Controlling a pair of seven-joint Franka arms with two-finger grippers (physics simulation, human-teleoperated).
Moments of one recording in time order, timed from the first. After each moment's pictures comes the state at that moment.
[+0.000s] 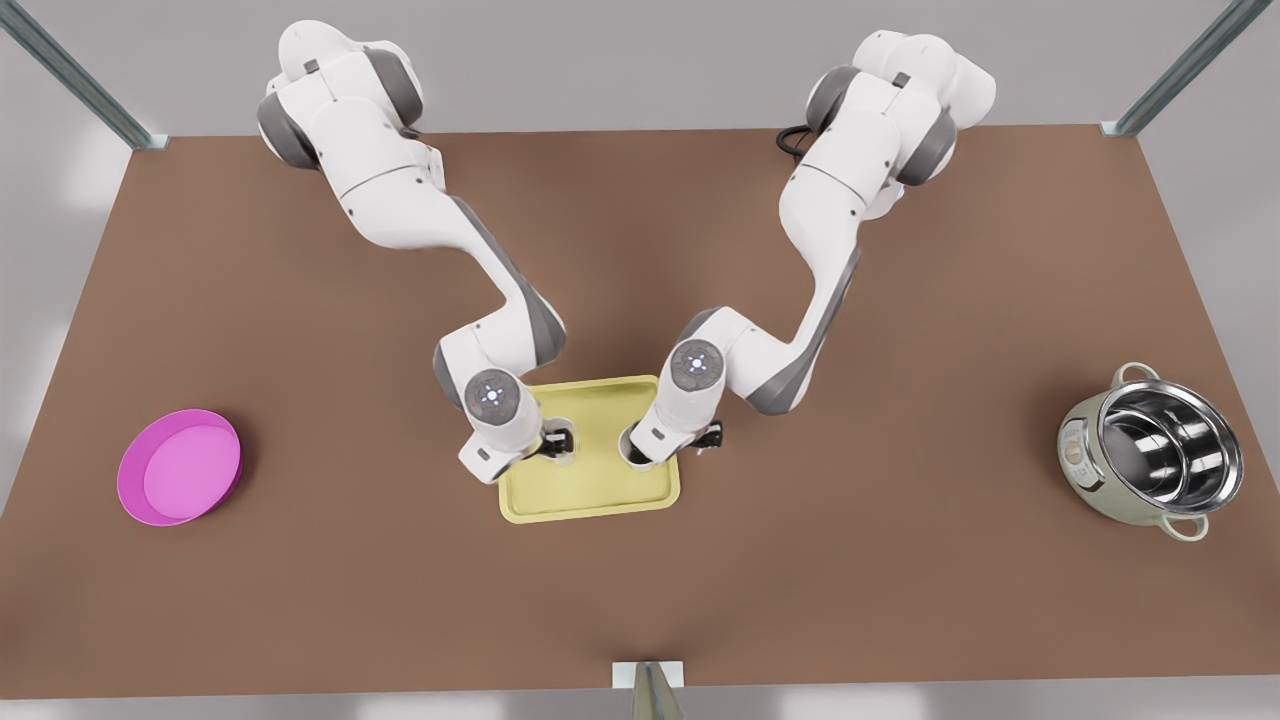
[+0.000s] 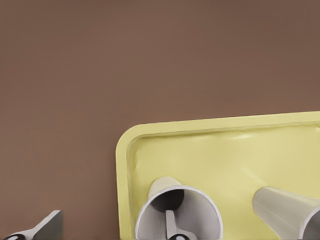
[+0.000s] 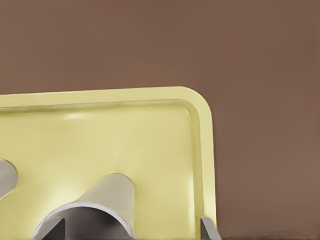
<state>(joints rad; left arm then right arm) -0.59 0.87 -0.08 -1.21 0.08 2.16 -0.70 0.45 0.68 0.05 -1.45 -0.03 2.09 0.48</state>
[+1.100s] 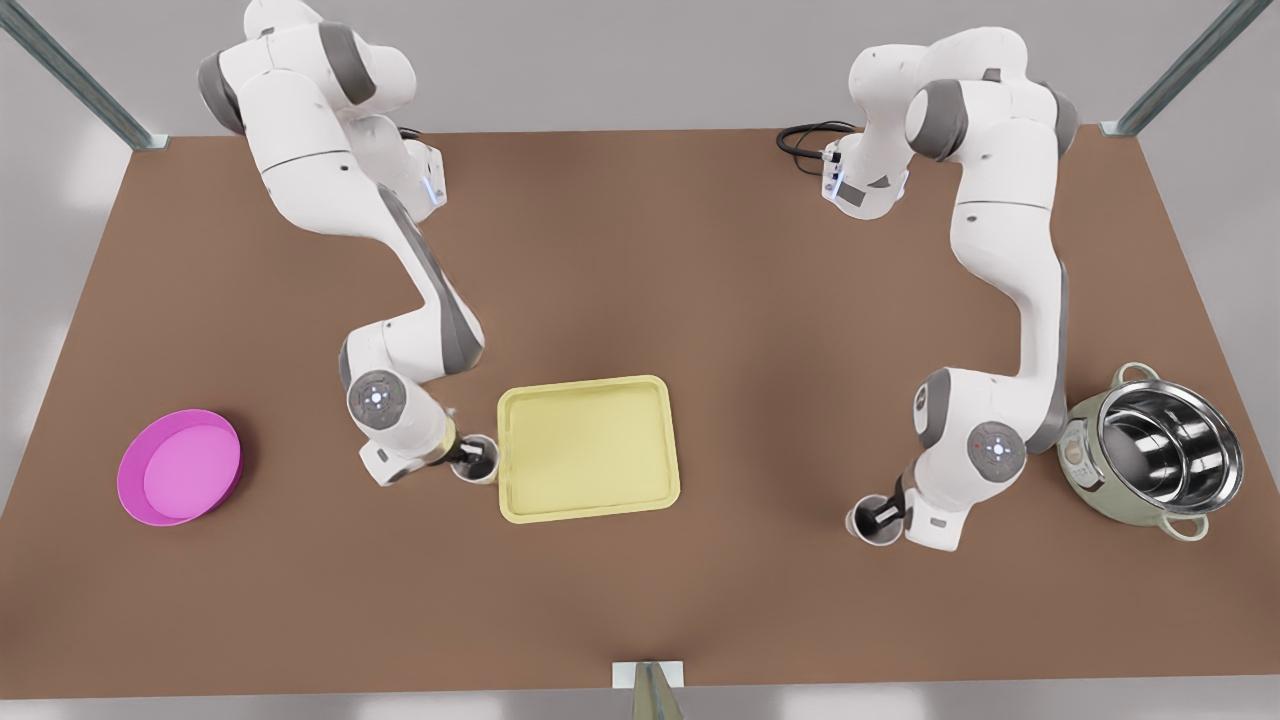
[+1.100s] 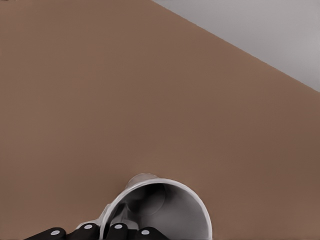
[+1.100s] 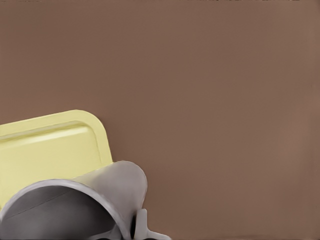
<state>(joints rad) -0.10 0.75 -0.07 -1.35 0.03 2.16 -0.62 0.23 0.53 0.06 -1.65 -0.01 2.15 0.43</state>
